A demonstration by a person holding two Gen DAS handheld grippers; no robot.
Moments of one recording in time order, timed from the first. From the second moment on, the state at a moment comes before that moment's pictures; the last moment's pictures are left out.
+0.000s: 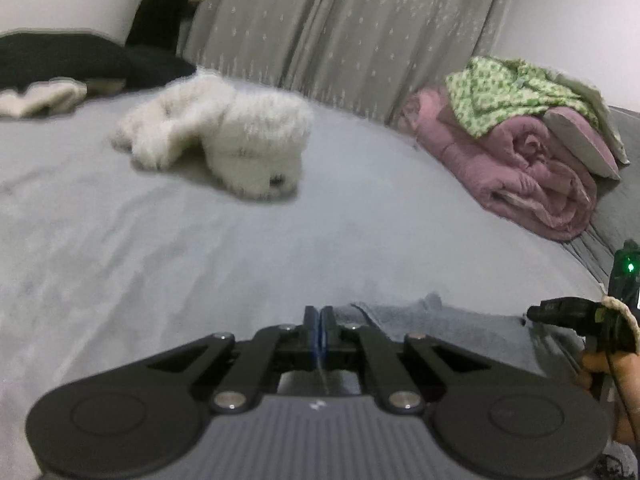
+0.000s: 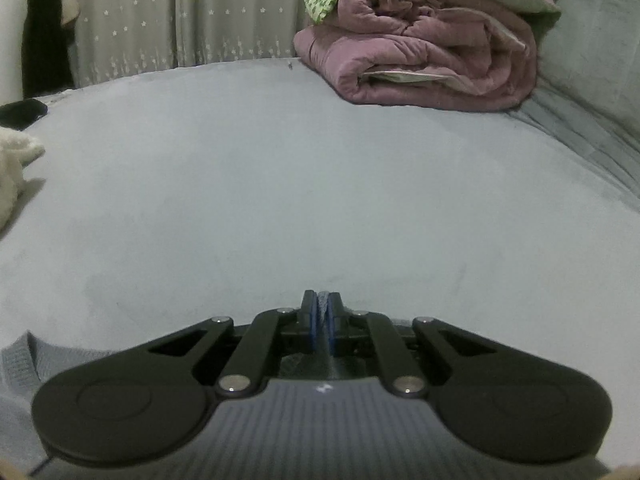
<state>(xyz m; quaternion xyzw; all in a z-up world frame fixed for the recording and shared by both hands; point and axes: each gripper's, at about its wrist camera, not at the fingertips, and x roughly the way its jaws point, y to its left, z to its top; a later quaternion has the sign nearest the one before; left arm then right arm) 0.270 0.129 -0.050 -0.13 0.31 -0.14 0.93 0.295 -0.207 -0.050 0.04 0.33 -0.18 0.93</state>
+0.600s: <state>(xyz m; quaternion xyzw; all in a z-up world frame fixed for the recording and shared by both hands) 0.276 0.143 -0.063 -0.21 0.39 -0.15 0.88 0.215 -0.117 -0.003 0.02 0.35 0.04 0.94</state>
